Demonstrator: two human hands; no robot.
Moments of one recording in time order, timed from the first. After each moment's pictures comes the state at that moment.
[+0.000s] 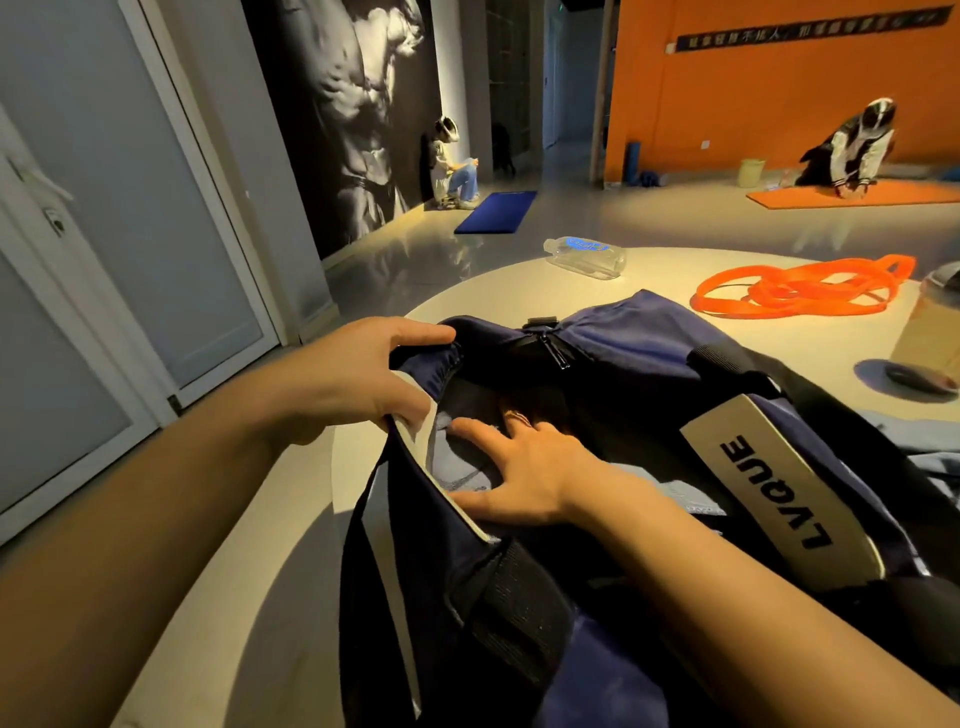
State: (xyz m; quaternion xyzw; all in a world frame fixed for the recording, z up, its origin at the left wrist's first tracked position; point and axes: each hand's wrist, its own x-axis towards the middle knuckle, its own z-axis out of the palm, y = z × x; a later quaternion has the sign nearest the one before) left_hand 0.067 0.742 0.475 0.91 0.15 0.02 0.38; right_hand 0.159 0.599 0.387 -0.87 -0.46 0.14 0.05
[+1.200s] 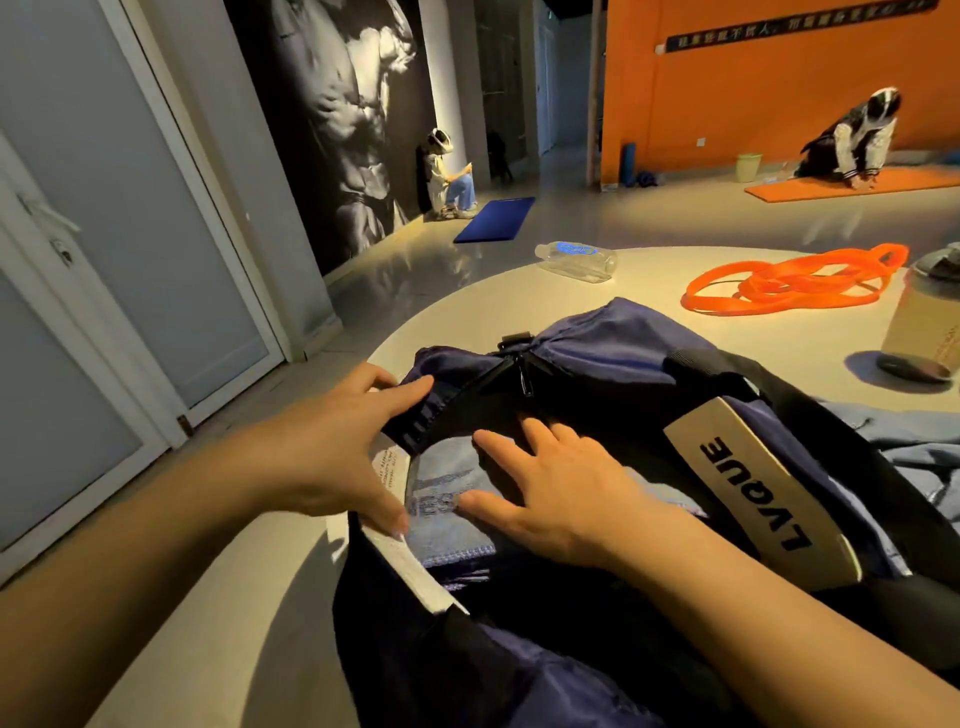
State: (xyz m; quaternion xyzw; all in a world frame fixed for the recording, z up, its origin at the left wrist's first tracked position) left_hand 0.042 0.714 0.475 0.97 0.15 -0.14 0.12; right_hand 0.148 0.559 0.389 -0.89 -0.45 0.06 0.07
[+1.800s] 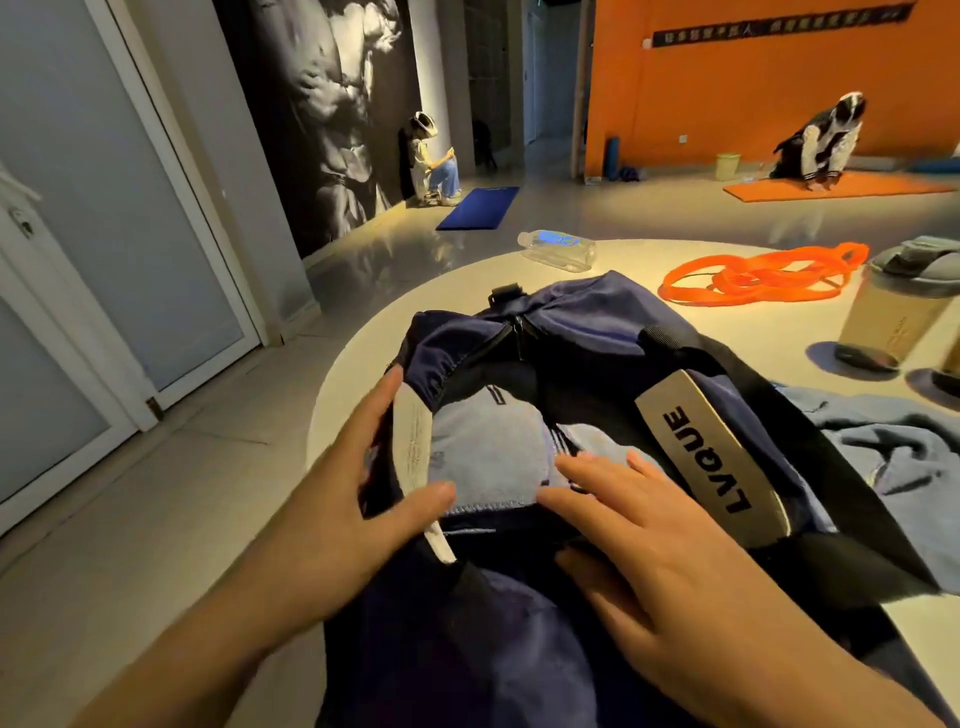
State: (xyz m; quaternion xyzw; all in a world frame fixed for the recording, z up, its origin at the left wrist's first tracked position) left_hand -0.007 0.676 0.417 0.86 0.12 0.15 0.47; right_hand 0.097 0.461 0.379 -0.83 -0.50 -0.16 0.19
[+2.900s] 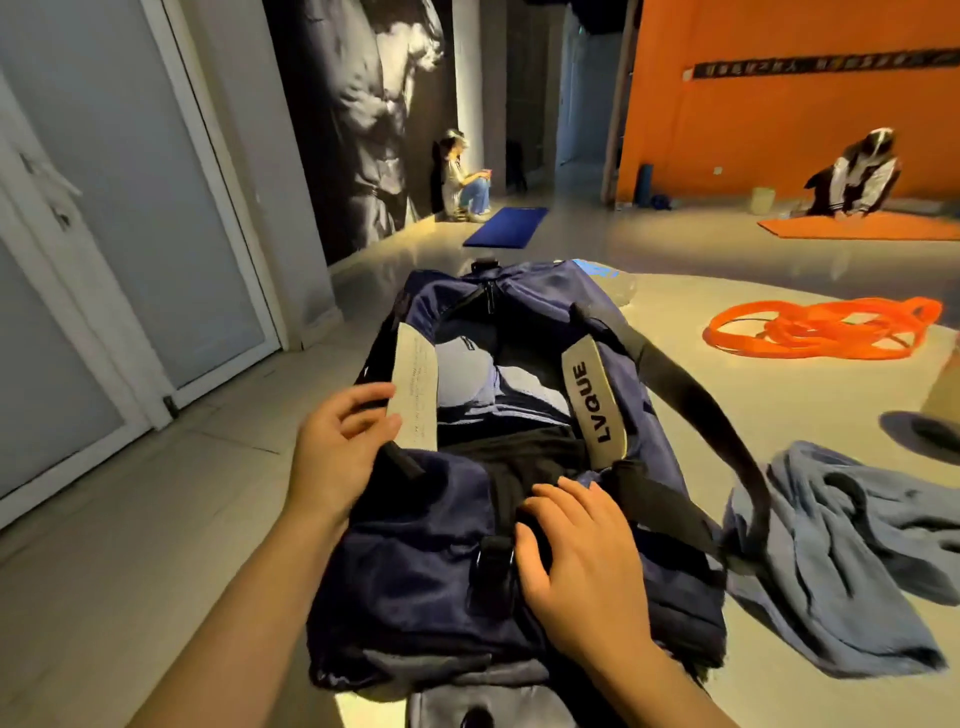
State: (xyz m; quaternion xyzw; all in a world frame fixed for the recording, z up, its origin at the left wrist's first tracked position) left_hand 0.100 0.770 0.373 0.71 0.24 0.36 0.55; right_hand 0.172 0.573 0.291 -0.86 -0.37 -0.21 0.30
